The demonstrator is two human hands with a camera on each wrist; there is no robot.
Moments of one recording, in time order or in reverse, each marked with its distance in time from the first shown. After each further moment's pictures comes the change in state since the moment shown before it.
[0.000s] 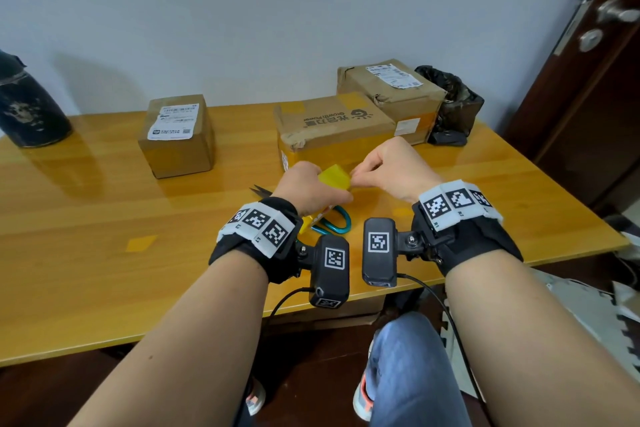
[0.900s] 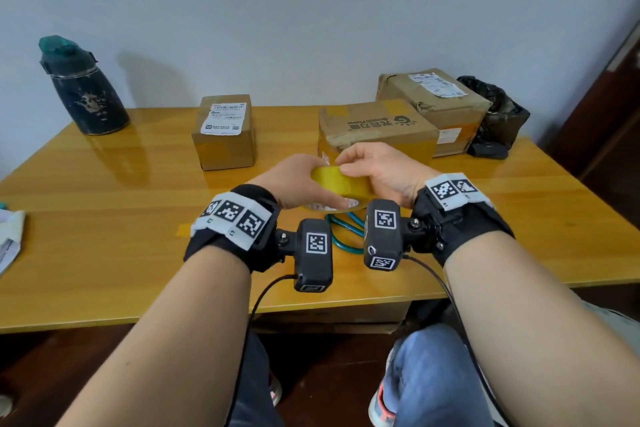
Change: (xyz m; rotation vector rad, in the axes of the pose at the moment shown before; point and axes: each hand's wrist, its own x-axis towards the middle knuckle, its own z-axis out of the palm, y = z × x) left_hand -0.030 -0.041 -0.069 0.009 -0.117 0.087; right_hand 0.015 -0.055 0.048 0.635 -0.312 0.061
